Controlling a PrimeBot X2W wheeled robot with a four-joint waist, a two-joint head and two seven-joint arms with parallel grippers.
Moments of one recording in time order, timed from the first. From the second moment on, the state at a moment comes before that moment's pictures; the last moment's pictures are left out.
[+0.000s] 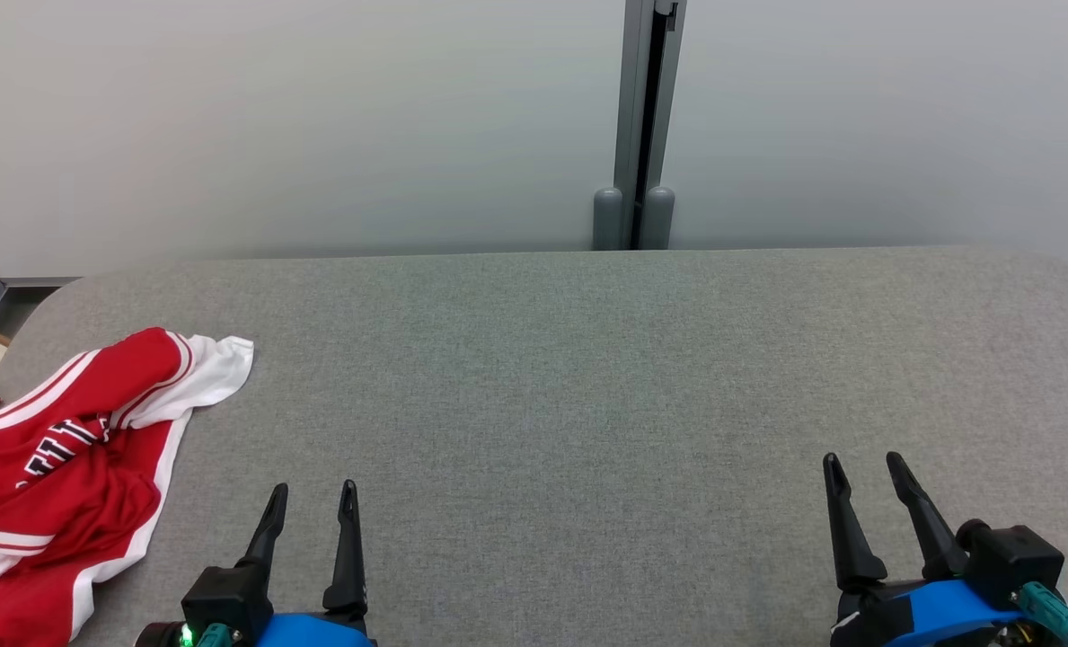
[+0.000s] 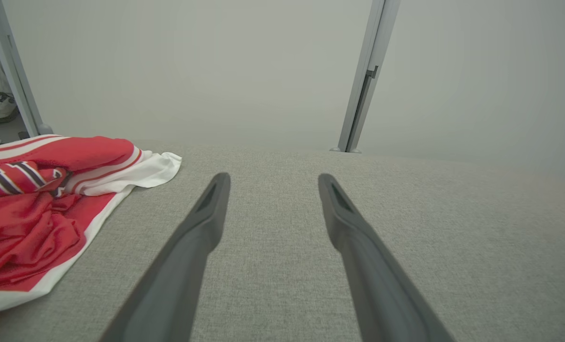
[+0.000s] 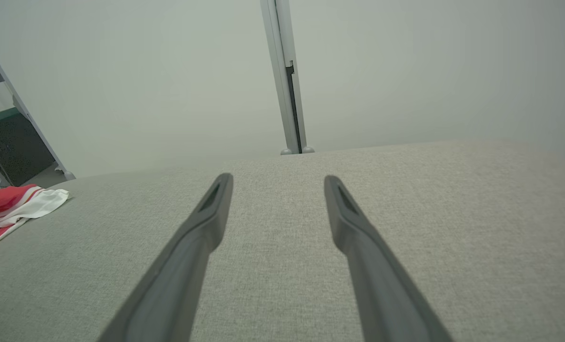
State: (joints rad) left arm 0.02 0.12 -0.22 0.25 -0.30 0.04 -0.23; right arm -0.02 -0.05 -0.01 0.24 0.23 0.13 -0.22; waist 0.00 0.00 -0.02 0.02
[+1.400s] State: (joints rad) left arm 0.05 0.18 -0.21 0.20 -0.32 0.09 -0.20; right arm 0.01 -0.05 -0.01 0.24 0.20 0.13 -0.23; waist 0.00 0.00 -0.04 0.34
